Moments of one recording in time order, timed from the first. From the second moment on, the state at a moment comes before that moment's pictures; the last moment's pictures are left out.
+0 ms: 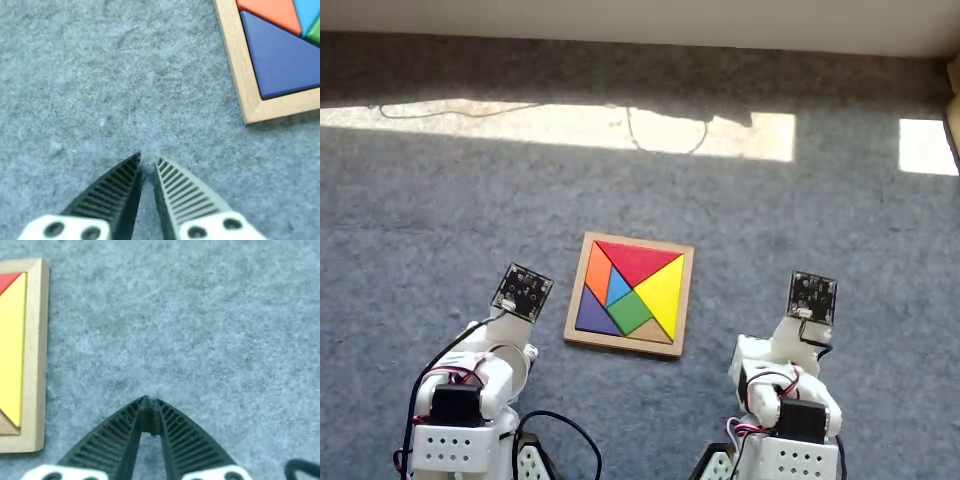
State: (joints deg) left arm -3.6 -100.6 96.0 74.4 -16.1; right arm 1.7 -104.3 96.0 71.5 -2.6
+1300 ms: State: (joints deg) left arm -3.5 -100.6 96.0 74.9 -16.1; right arm 1.7 -104.3 96.0 71.5 -2.6
